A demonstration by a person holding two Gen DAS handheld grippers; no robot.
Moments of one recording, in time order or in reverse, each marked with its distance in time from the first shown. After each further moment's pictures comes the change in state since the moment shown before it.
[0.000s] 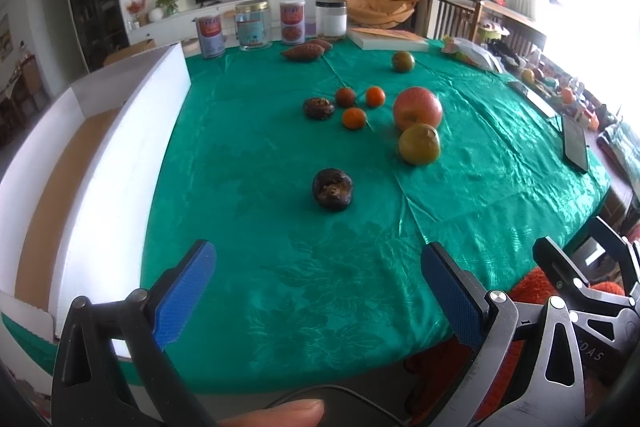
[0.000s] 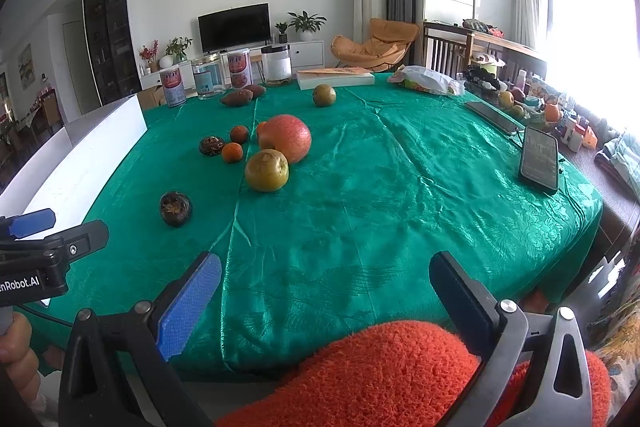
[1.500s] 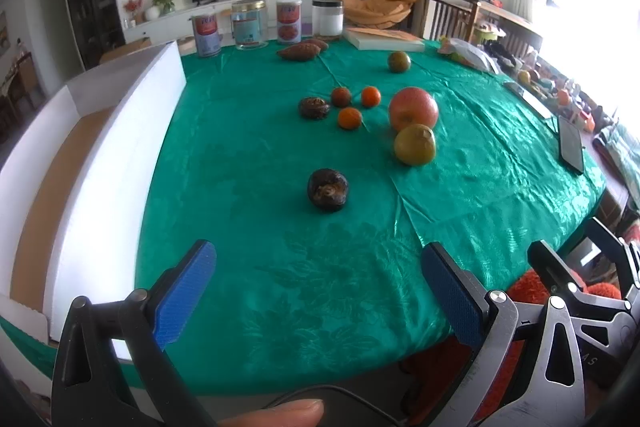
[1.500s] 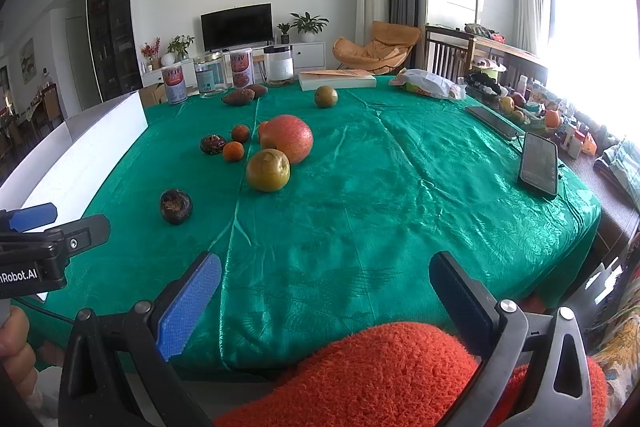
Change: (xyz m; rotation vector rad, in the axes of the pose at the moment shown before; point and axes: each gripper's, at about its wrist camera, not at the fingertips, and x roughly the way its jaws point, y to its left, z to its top) left arm 0.001 -0.001 0.001 -0.005 0.008 -0.020; right arm -0.001 0.002 -0.001 -0.006 -0.005 -0.008
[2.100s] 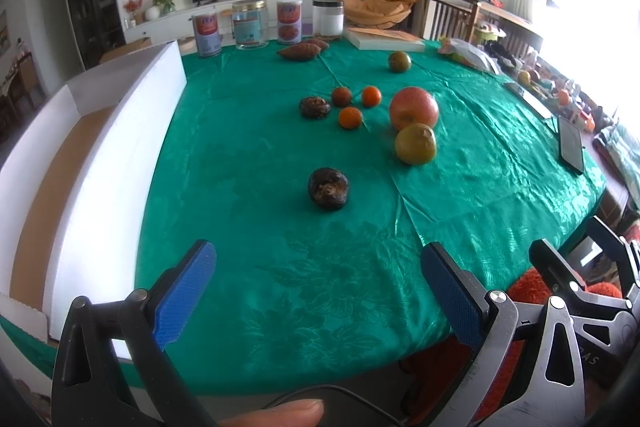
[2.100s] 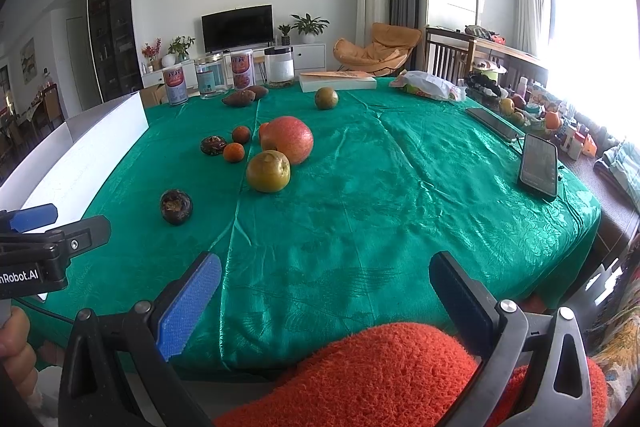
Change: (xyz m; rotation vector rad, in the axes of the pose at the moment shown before) left arm 0.001 0.002 -0.001 -0.003 0.000 -0.001; right arm 0.000 0.001 0.000 -0.004 -0.008 -0.003
